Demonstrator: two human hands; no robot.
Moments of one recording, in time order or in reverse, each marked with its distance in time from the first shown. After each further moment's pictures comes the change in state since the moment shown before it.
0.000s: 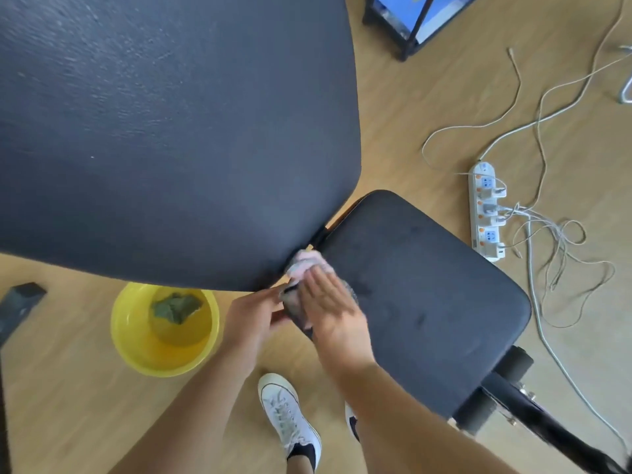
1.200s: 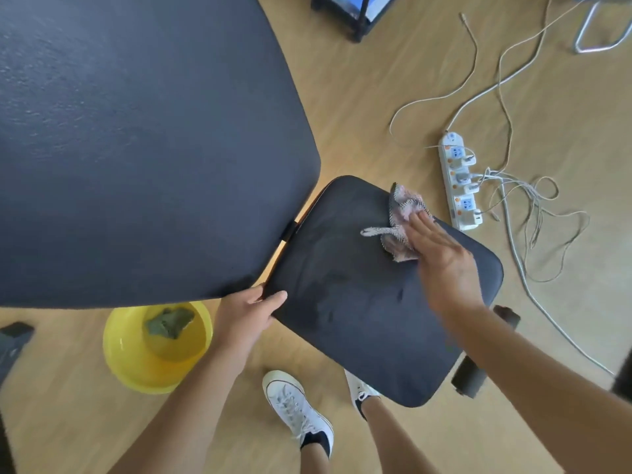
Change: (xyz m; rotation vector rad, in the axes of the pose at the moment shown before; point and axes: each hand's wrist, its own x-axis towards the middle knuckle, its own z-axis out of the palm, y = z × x) left_hand -0.005 -0.002 0.014 0.320 0.029 0.151; right_hand -0.030 0.147 -0.088 -0.134 0.148 0.337
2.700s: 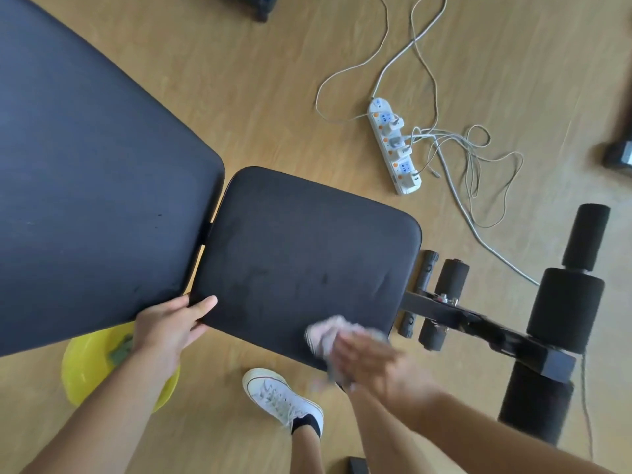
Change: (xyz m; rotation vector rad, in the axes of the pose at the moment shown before) left_hand 0.000 0.023 0.005 -0.257 -0.007 -0.198; right_hand -0.176 0.009 -0.012 -0.012 -0.319 -0.413
